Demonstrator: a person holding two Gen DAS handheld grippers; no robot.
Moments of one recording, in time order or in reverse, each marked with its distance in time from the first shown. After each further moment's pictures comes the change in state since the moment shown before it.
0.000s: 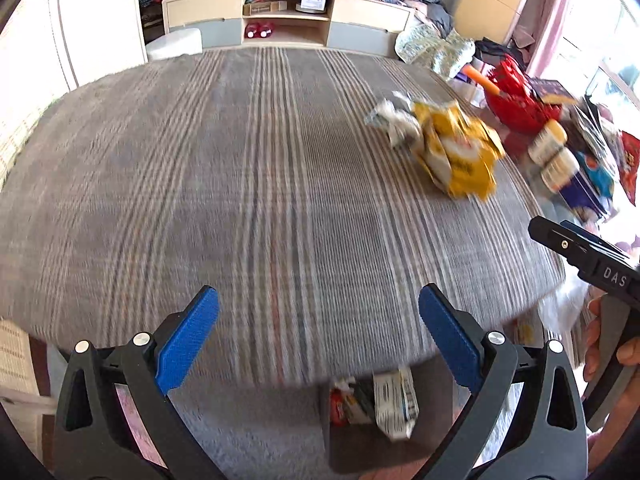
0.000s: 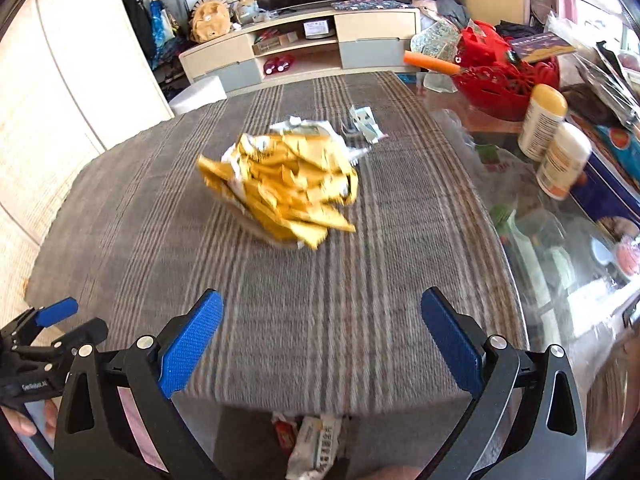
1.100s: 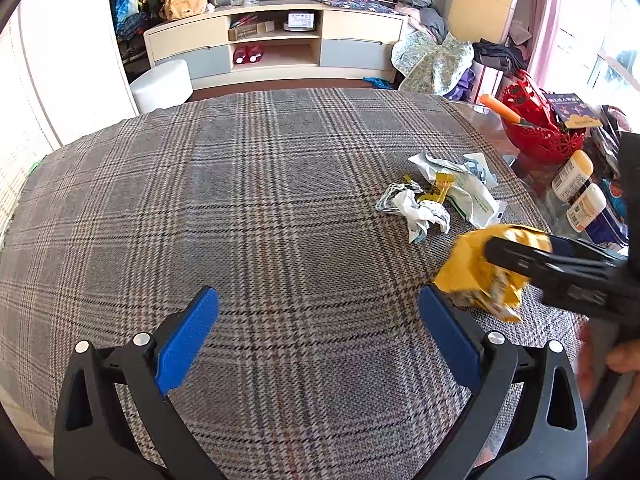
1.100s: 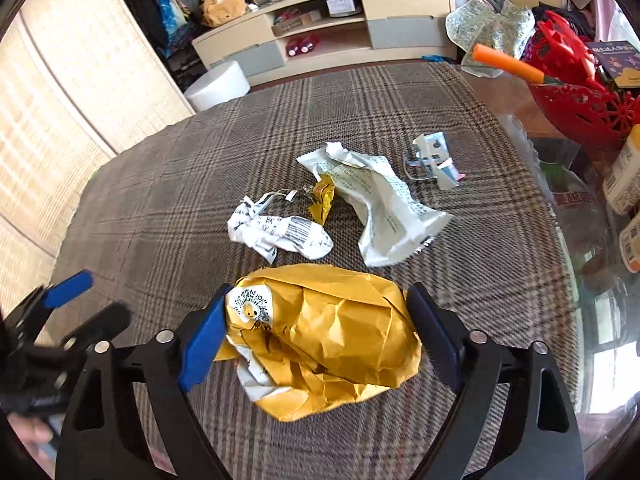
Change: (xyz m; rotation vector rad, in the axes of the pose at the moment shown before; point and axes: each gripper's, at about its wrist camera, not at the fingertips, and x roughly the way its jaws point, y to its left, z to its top) left arm 0.048 -0.012 0.096 0.088 -0.042 0.029; right arm 0.070 0.018 0.073 -0.013 0.092 0.117
